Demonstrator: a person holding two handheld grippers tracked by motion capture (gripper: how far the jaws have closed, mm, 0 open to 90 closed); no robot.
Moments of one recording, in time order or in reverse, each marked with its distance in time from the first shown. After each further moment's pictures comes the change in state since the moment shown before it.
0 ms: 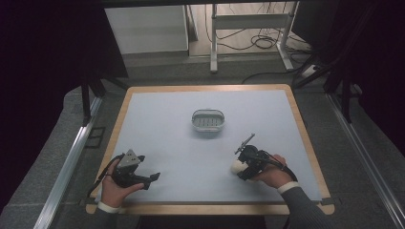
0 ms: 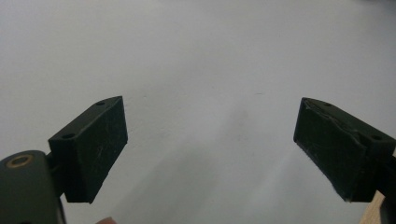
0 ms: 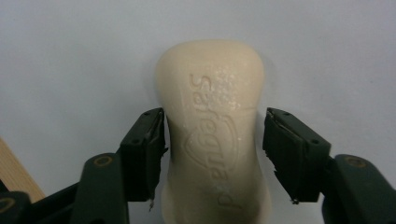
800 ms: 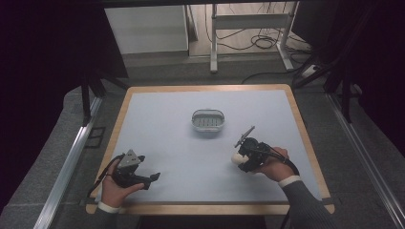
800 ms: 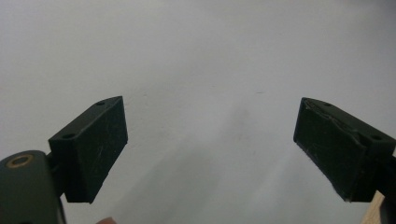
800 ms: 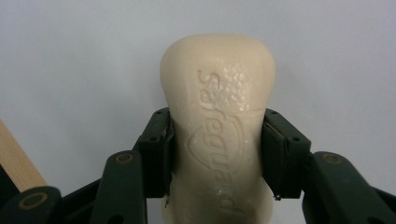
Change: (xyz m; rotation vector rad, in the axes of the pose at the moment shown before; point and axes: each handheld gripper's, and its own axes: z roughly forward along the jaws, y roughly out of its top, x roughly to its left) left arm 0.000 0.000 0.000 0.007 0.002 0.003; right arm -0.006 0.015 -0.025 -0.025 -0.038 -0.053
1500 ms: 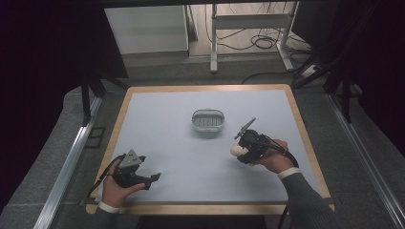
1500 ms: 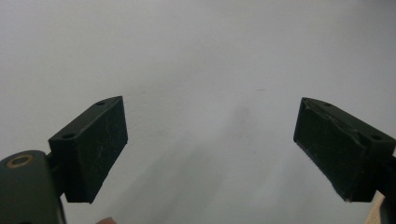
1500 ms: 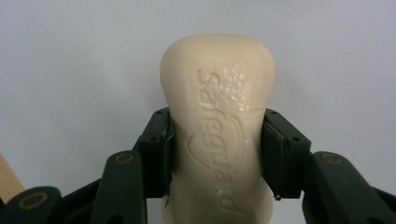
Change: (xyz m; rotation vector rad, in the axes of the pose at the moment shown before) left arm -0.001 -0.001 0.004 0.008 -0.001 0.000; right arm -0.015 0.015 -0.008 -0.040 -0.010 -0.012
